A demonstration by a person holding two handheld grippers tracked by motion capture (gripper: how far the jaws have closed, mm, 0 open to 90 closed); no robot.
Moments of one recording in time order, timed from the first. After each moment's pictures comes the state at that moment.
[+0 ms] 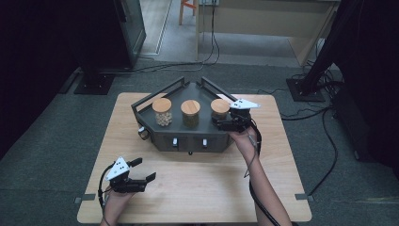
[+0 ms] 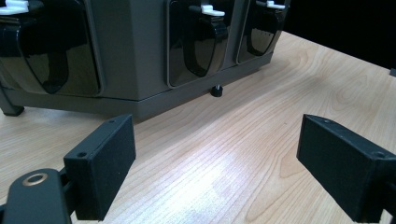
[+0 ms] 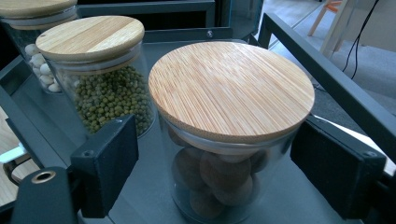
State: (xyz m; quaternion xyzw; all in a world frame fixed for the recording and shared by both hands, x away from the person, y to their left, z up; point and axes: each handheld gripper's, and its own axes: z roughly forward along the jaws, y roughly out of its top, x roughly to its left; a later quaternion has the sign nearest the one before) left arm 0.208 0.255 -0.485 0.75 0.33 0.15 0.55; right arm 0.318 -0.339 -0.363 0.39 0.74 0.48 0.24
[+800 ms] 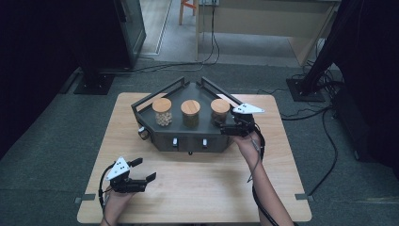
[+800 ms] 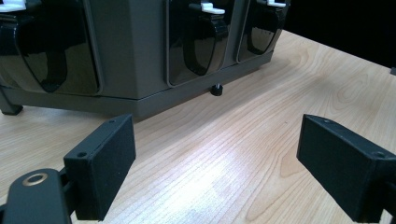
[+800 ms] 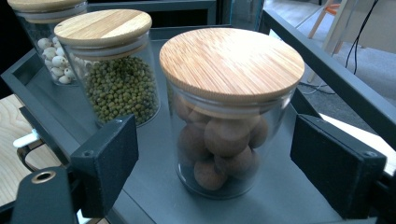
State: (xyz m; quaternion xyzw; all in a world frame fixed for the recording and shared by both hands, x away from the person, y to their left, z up) left arm 0.209 0.254 -0.485 0.75 0.33 0.15 0.55; right arm 0.302 -0.349 -0.370 0.39 0.74 0.49 0.24
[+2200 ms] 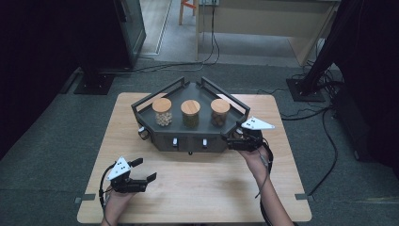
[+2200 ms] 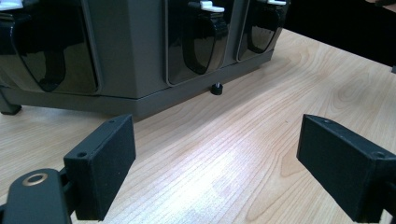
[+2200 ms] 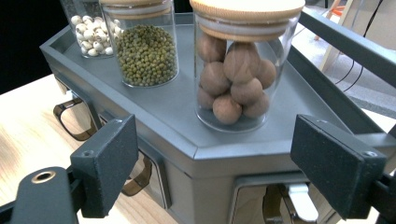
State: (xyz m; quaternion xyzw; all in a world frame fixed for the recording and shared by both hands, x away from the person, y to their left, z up) left arm 0.209 0.253 -0.486 0.75 0.33 0.15 0.55; right arm 0.259 -0.374 -0.392 0.38 0.74 0.51 0.24
